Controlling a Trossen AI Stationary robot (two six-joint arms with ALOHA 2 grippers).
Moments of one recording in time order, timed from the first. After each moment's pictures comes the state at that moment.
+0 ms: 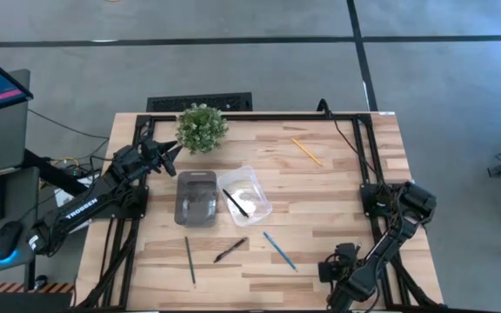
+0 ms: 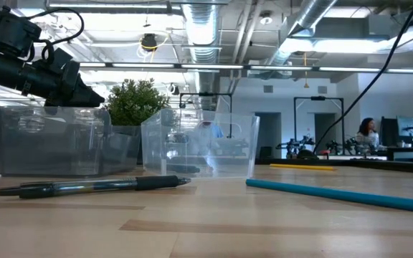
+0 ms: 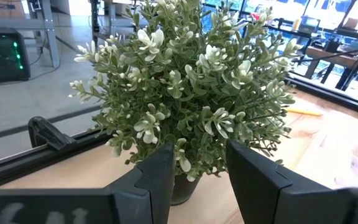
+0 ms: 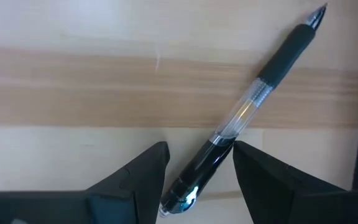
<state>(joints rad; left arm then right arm) 0.77 0.19 0.01 0.03 0.04 -0.17 0.96 1.97 1.21 -1.08 -0.03 2.44</state>
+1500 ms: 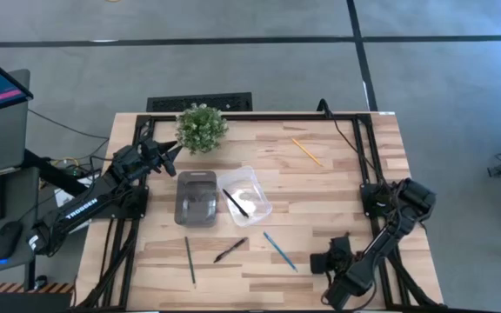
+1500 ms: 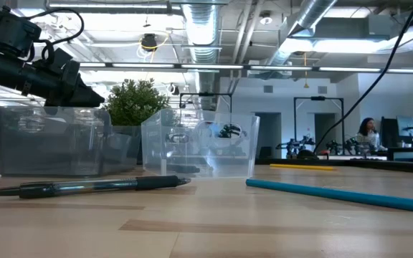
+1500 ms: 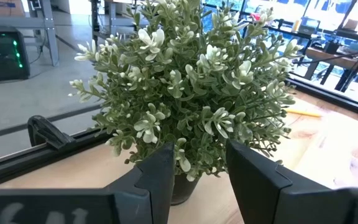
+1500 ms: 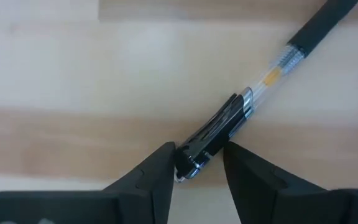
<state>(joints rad) 0.77 0.19 0.01 0.03 0.04 -0.18 0.92 1.96 1.14 -1.02 0.24 2.45</state>
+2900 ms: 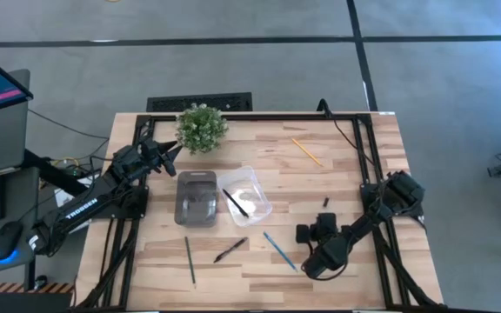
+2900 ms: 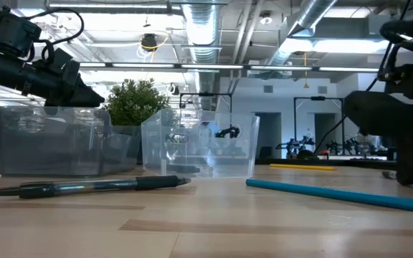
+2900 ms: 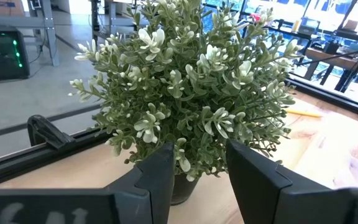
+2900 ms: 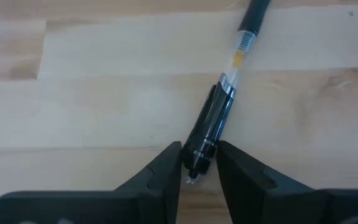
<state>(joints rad) 0.77 0.19 0.01 0.03 0.04 -0.18 0.69 1.96 1.04 -1.02 0.44 2.35</state>
